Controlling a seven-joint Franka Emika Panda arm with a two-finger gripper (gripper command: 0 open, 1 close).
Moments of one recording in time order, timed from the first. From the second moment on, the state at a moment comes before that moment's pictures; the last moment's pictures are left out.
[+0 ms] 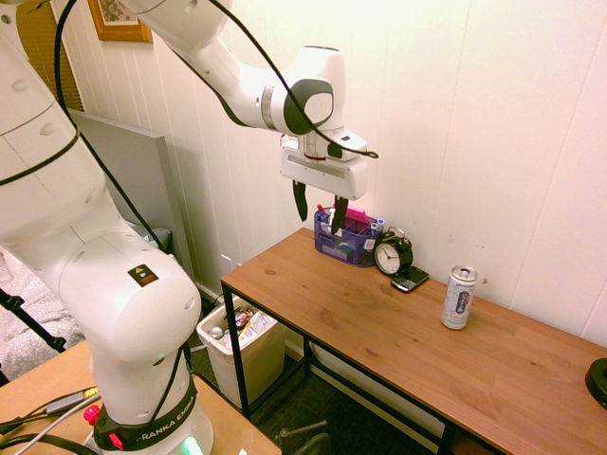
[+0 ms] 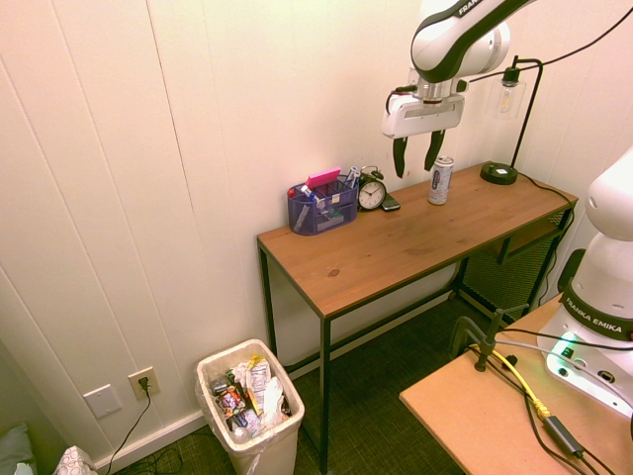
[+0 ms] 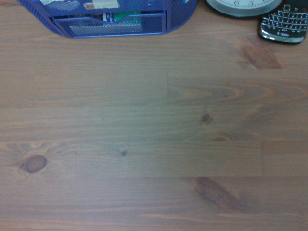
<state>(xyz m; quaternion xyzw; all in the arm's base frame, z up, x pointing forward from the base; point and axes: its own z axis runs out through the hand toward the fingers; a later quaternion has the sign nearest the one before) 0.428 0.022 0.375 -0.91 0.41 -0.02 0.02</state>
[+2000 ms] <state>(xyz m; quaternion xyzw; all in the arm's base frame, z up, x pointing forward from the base) 0.559 -0.260 0.278 -0.83 0.55 -0.03 0.03</state>
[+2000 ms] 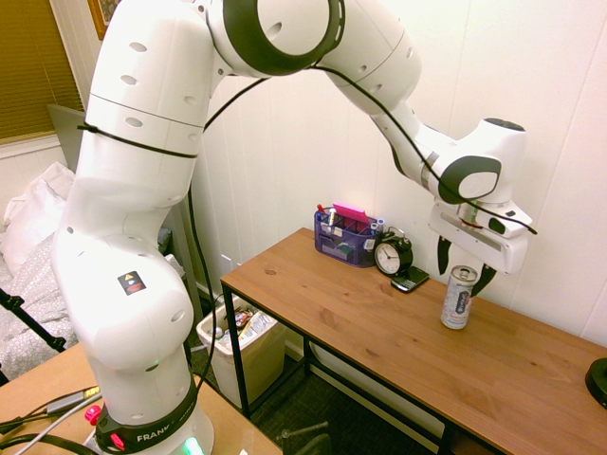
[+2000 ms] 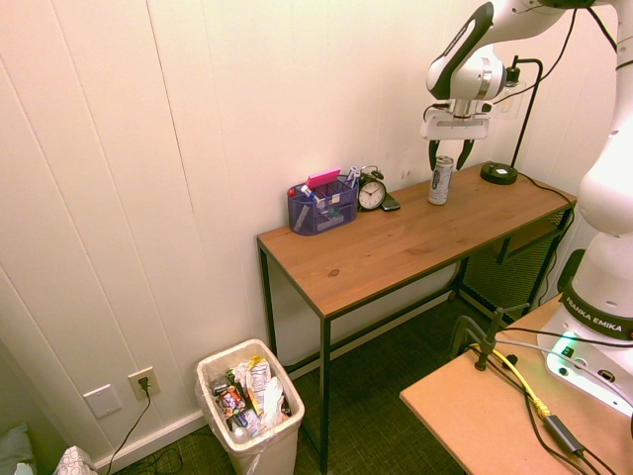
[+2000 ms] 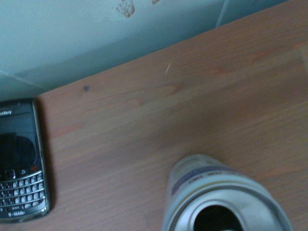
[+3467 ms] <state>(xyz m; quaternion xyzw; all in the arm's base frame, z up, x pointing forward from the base) 0.502 -0.056 0.392 -0.89 0.43 -0.15 0.02</state>
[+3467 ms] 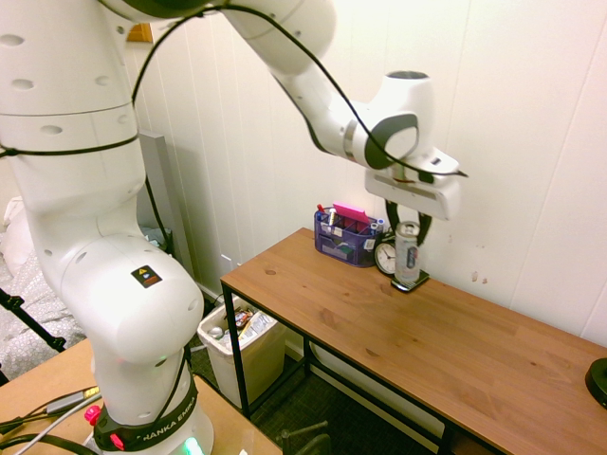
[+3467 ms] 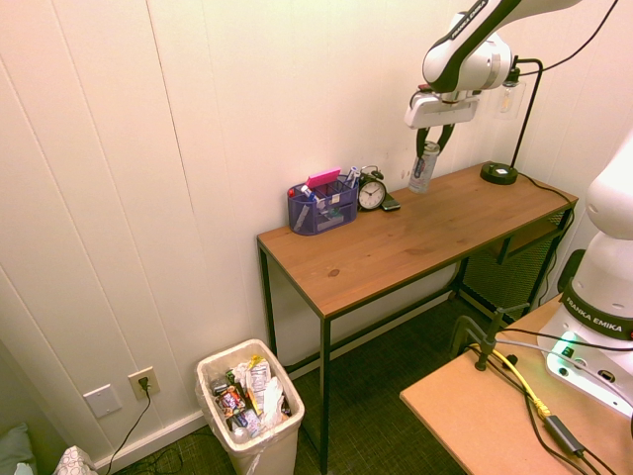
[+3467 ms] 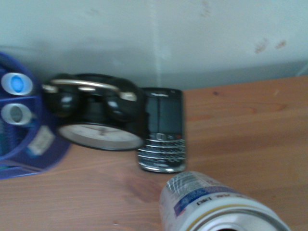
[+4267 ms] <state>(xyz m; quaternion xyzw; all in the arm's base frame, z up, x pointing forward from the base) 0.484 0.325 0.491 -0.95 0.27 -0.15 -0.02</state>
